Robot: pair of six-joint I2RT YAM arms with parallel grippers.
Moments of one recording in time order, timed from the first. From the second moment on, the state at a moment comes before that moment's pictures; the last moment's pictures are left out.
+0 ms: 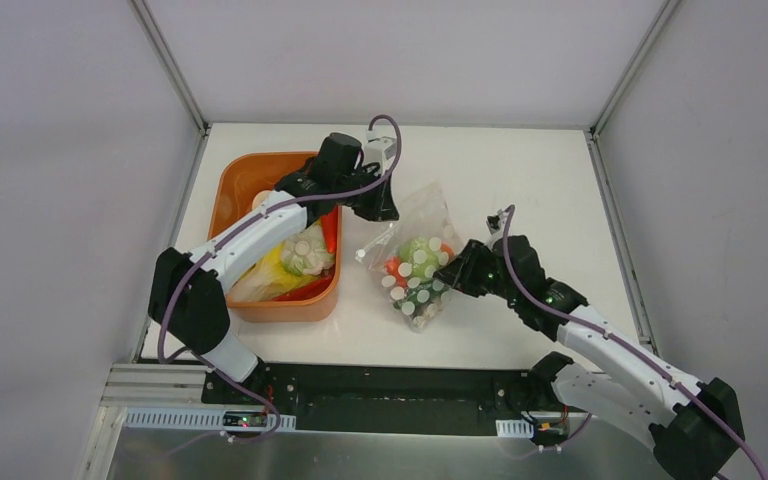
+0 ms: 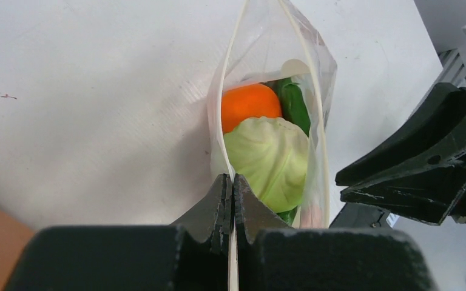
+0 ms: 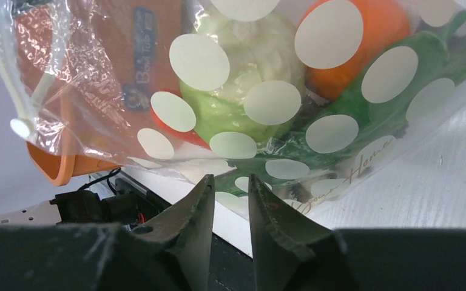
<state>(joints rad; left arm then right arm) -0.59 1.55 1.32 -0.39 0.41 -0.27 0.68 0.85 0.56 -0.25 -0.10 0.90</state>
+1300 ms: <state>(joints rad) -0.62 1.17 1.01 -0.21 0.23 -0.87 0.85 0.65 0.51 -0.15 -0.21 0.56</state>
